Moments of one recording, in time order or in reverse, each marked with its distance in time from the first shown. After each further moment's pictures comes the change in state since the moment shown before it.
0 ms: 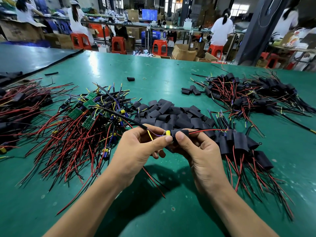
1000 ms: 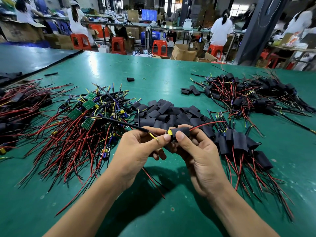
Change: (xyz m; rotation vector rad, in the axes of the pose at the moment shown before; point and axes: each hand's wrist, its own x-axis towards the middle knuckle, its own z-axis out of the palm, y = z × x) left_hand -0.001 0.000 0.003 -0.042 -0.057 -0.005; right_hand -0.002 -0.006 0.006 0.215 -0.026 0.080
